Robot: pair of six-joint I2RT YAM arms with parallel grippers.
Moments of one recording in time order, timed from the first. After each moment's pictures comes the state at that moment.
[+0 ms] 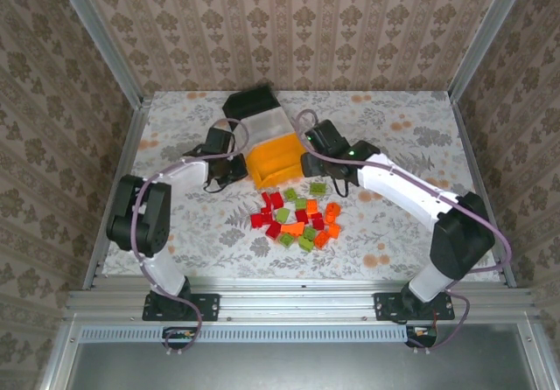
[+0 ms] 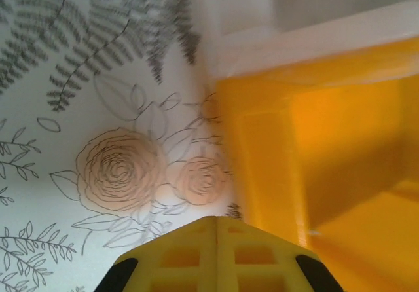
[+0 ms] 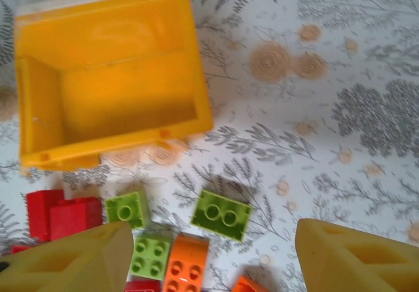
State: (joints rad) left arm -0.36 1.76 1.06 -0.33 0.20 -0.62; right arm 0.62 1.59 1.31 -0.66 0.26 0.39
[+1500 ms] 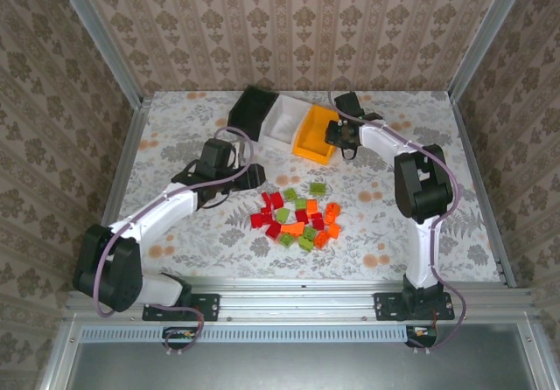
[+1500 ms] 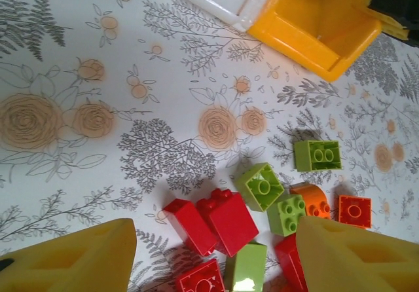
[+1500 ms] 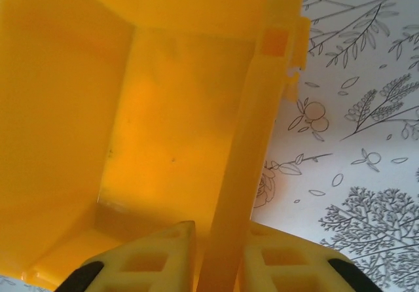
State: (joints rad) left arm -0.49 1.36 0.87 -0.30 0.22 -0.51; right arm 0.26 2.10 1.62 -0.50 -0.01 0.56
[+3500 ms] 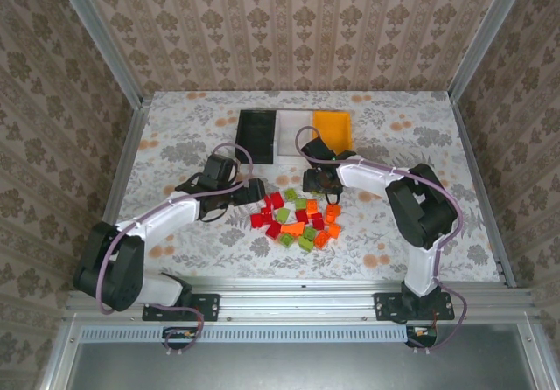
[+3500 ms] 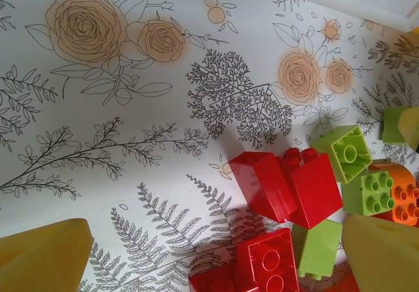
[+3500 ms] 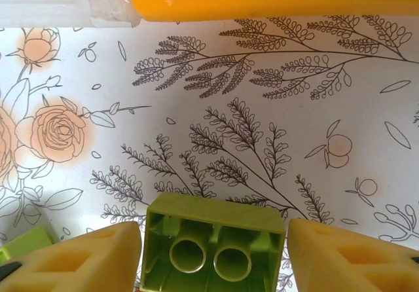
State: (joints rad) left arm -0.50 1.36 0.75 -0.30 0.14 -0.57; right arm 0.56 1.90 1.24 -0.53 0.14 0.63
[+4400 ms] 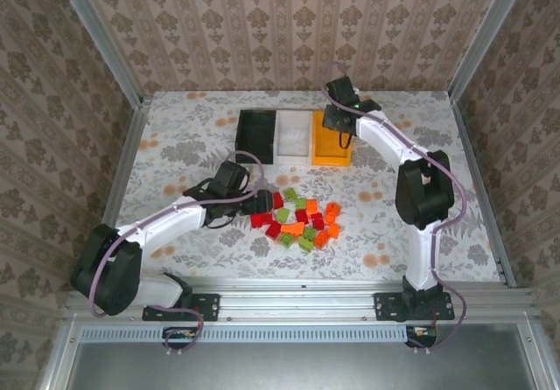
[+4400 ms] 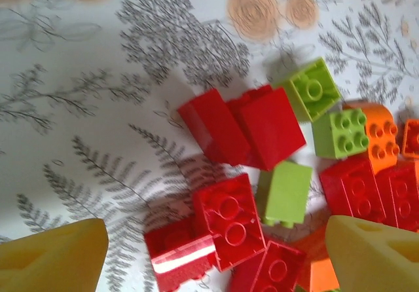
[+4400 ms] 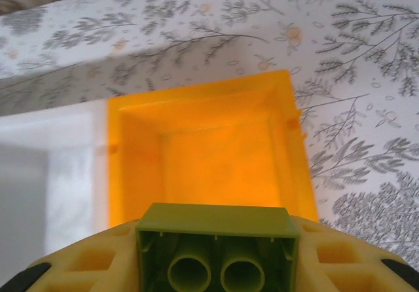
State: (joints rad) left arm -0.64 1.34 0.74 -0.35 0.13 -0.58; right arm 0.32 2.08 1.81 -0.64 0.24 0.50
